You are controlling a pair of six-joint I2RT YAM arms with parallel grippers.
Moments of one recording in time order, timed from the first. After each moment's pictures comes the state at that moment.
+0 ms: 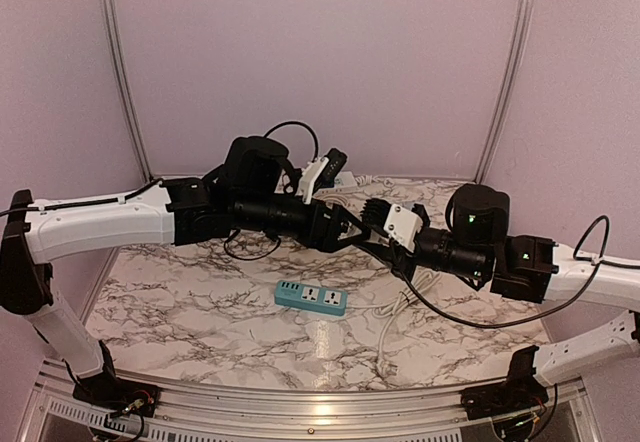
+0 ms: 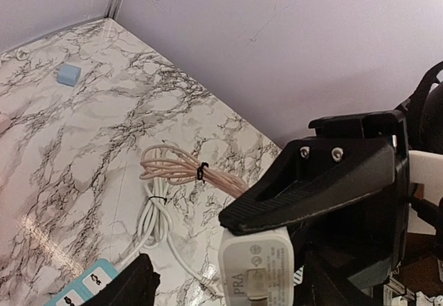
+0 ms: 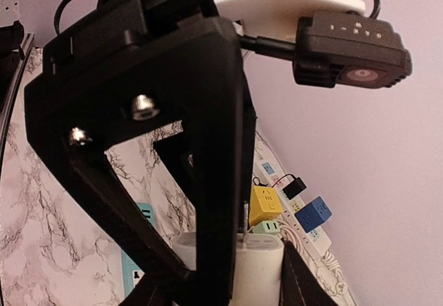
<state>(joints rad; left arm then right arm) -1.04 1.62 1.38 -0.15 0.31 -0.44 1.04 1.06 0.83 0.01 0.05 -0.53</state>
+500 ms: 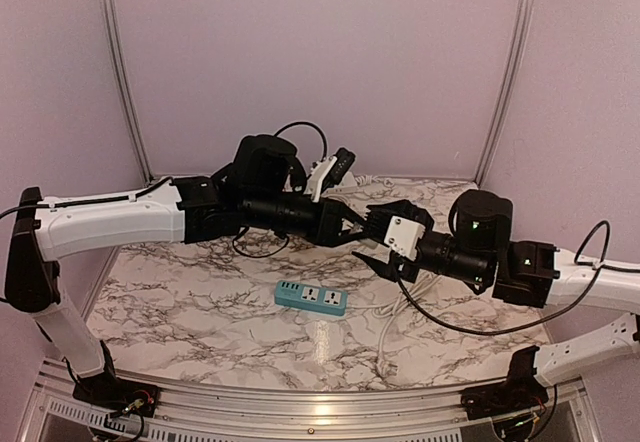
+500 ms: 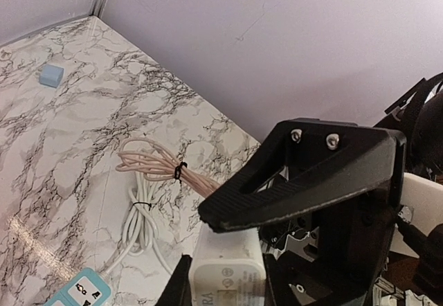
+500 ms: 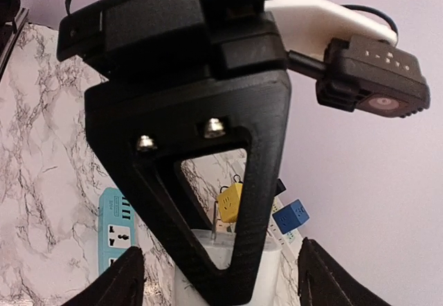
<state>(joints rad) -1.03 1.68 1.43 -0.13 0.37 -0.46 1.05 1.05 0.81 0.02 0.10 -0.63</state>
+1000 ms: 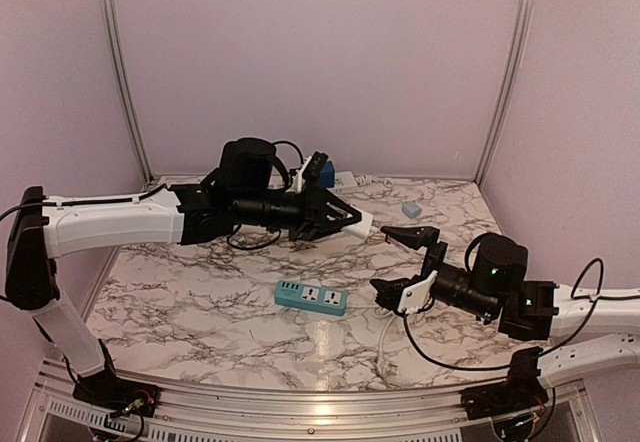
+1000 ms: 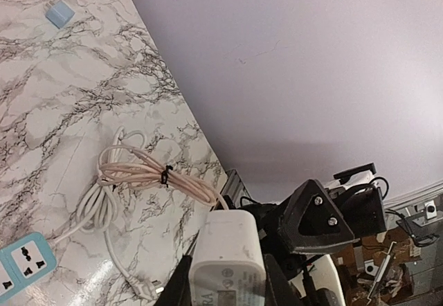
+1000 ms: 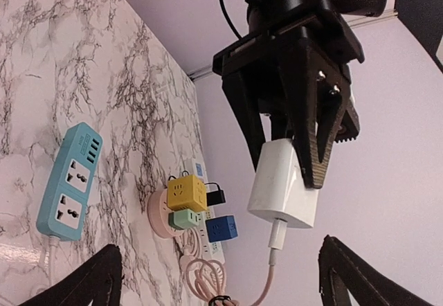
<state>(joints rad) -0.95 1.66 1.31 0.06 0.48 -0.89 1.05 0.87 0.48 0.27 0.10 -1.14</state>
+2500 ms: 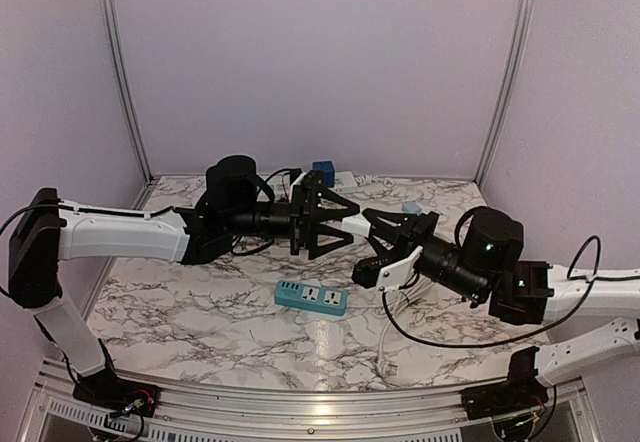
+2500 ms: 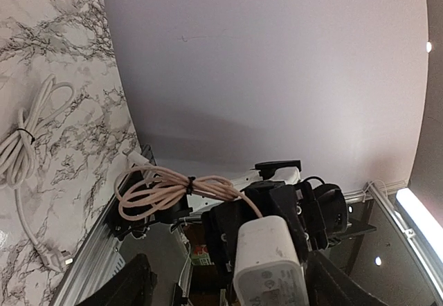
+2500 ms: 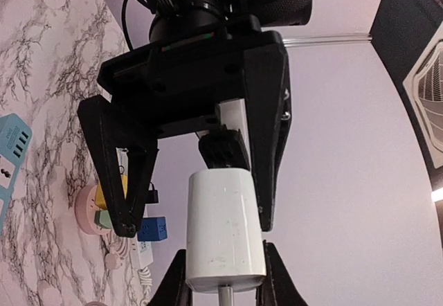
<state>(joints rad) -0.92 1.69 1.14 0.53 0.71 -1.38 1.12 1.00 0.63 0.38 0.24 -1.43</state>
